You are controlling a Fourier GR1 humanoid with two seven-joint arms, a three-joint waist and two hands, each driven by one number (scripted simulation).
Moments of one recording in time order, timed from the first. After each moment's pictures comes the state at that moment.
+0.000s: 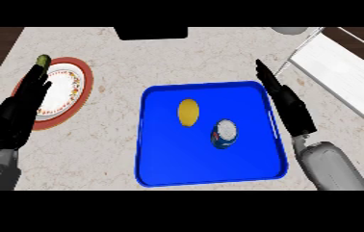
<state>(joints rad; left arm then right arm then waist) -0.12 0.55 -0.05 -1.47 0.35 0.17 0.05 -0.31 -0.39 0.32 -1.45 -0.11 -0.13 0.08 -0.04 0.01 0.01</state>
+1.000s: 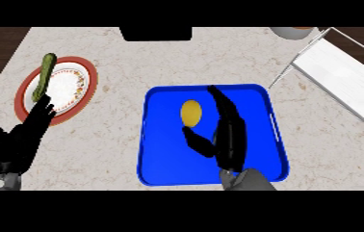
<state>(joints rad) 0.02 0.52 -0.05 -1.40 0.33 0.12 0.06 -0.25 -0.04 0.61 -1.45 0.81 -0.77 0.56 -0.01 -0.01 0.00</state>
